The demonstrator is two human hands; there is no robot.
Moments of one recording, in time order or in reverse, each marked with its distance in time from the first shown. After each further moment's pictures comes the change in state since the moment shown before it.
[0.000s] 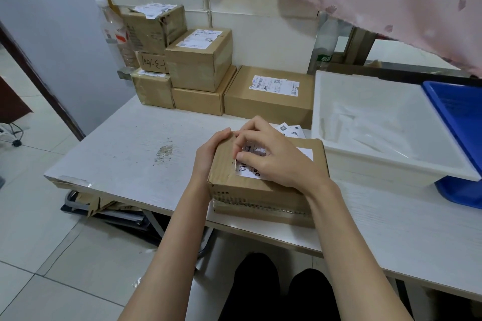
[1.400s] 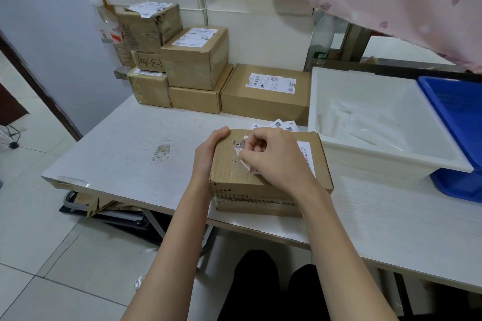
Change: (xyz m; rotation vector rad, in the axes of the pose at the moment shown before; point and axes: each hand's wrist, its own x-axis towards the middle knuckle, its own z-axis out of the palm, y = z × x) left_hand -0.005 -0.001 0.008 0.026 0.139 -0.061; right_hand -0.008 -0.002 0.013 -0.015 0.305 0.227
